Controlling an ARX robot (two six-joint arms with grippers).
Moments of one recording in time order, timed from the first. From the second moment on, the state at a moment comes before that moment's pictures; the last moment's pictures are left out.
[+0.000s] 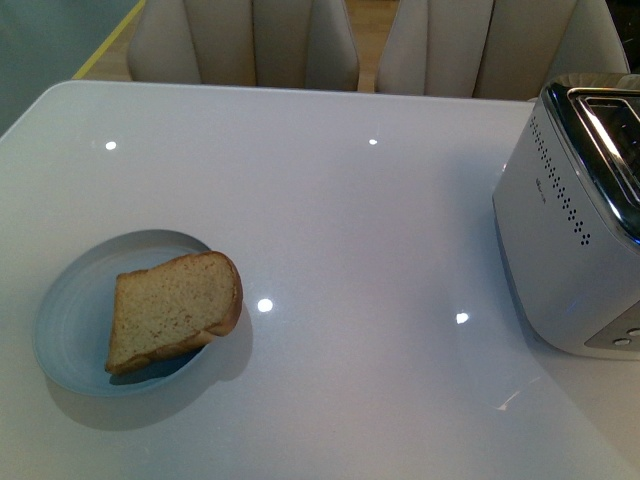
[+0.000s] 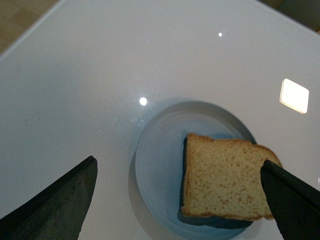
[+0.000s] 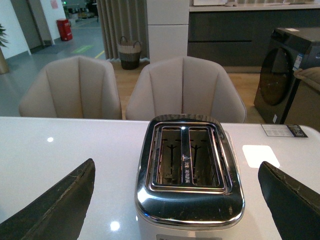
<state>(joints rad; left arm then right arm) 0.07 1.47 0.23 0.61 0.00 -0.31 0.00 0.00 0.02 0.00 0.00 0.00</state>
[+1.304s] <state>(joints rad) 0.09 2.38 0.60 0.86 0.05 -0.32 0.00 0.00 0.02 0.00 0.00 0.00</state>
